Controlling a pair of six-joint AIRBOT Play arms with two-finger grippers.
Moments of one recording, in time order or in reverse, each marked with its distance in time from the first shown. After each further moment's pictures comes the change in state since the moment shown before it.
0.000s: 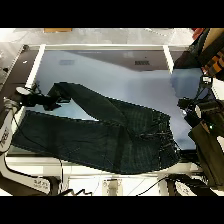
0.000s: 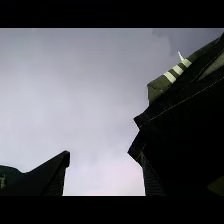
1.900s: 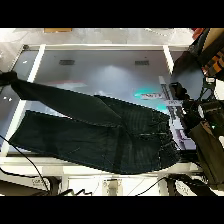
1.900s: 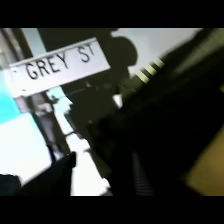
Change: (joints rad) left arm 0.185 0.047 0.599 0.649 -0.389 0.185; right arm -0.059 -0.001 0.000 -0.052 0.055 -0.039
